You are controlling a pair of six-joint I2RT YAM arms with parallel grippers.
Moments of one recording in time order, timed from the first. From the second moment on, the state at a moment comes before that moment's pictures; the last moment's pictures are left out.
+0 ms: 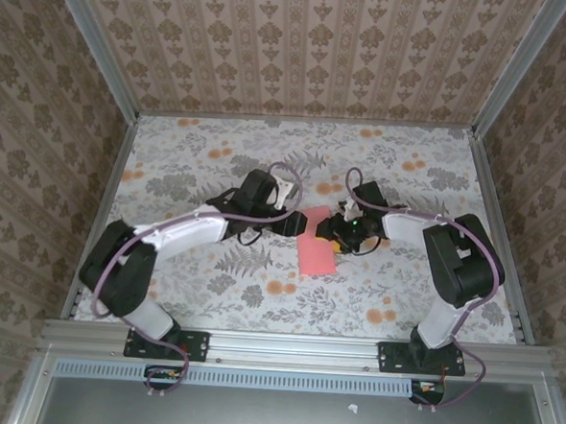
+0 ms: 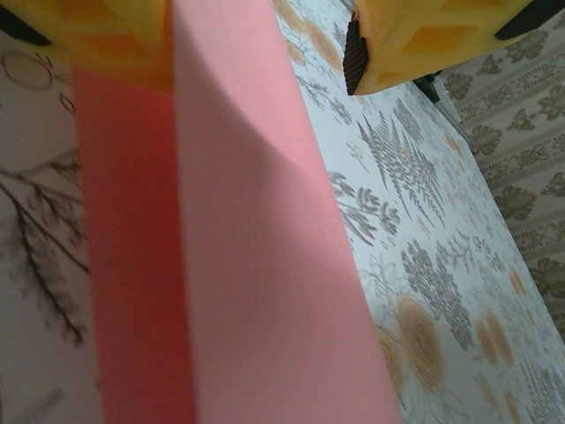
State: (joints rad) left arm -0.73 1.53 0.94 -0.18 0.33 -0.35; right arm 0.34 1.76 0.89 -0.24 -0.69 0.74
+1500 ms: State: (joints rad) left arm -1.22 1.86 1.28 -0.51 -0.30 -0.13; right arm 0.31 1.84 1.06 -0.28 -0.68 0.74
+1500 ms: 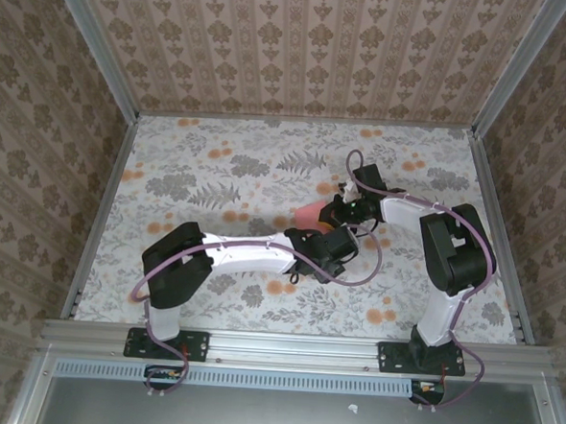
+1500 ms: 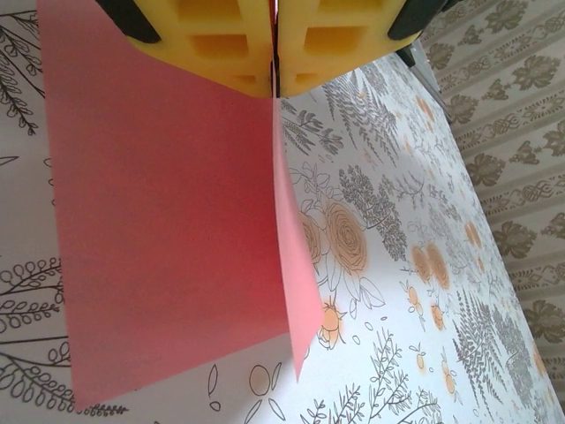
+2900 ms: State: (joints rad) left arm -0.85 1.66 0.92 -0.17 0.34 -0.31; right arm 0.43 1.46 0.67 -0.36 -0.48 0.65
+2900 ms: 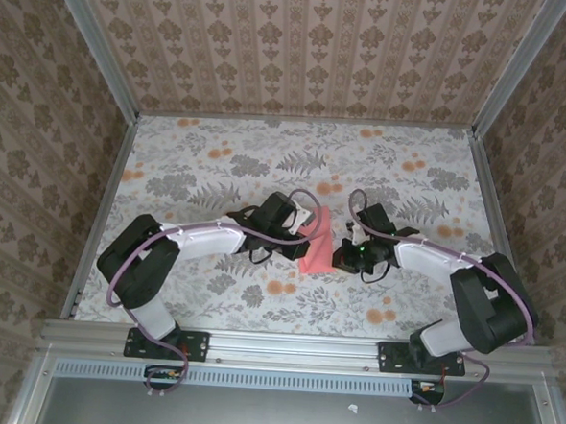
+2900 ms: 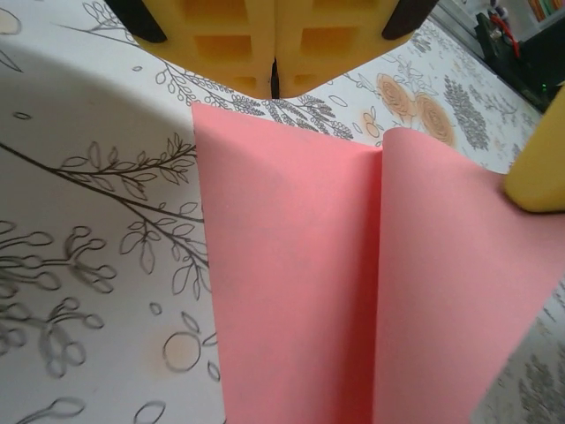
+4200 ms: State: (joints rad) left arm -0.79 1.81 1.07 -0.32 0.36 -0.16; right arm 0.46 1.56 0.70 -0.36 -0.39 0.65
